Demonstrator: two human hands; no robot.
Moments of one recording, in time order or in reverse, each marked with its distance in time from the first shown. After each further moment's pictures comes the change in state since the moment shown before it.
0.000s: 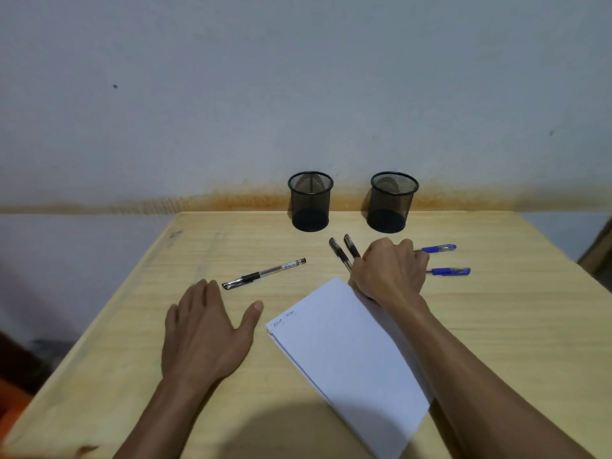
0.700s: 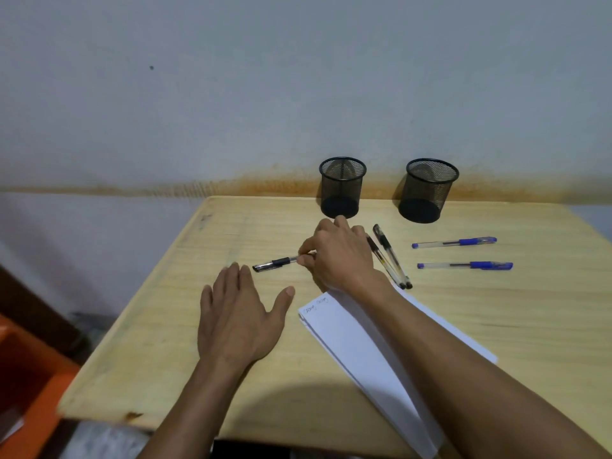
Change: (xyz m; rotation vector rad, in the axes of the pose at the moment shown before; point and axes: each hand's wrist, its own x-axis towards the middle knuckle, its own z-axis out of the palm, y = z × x) left_hand -0.006 0.003 -0.006 -0.033 -0.019 -0.019; right_hand -0.010 -0.080 0.044 -0.062 -0.058 -0.694
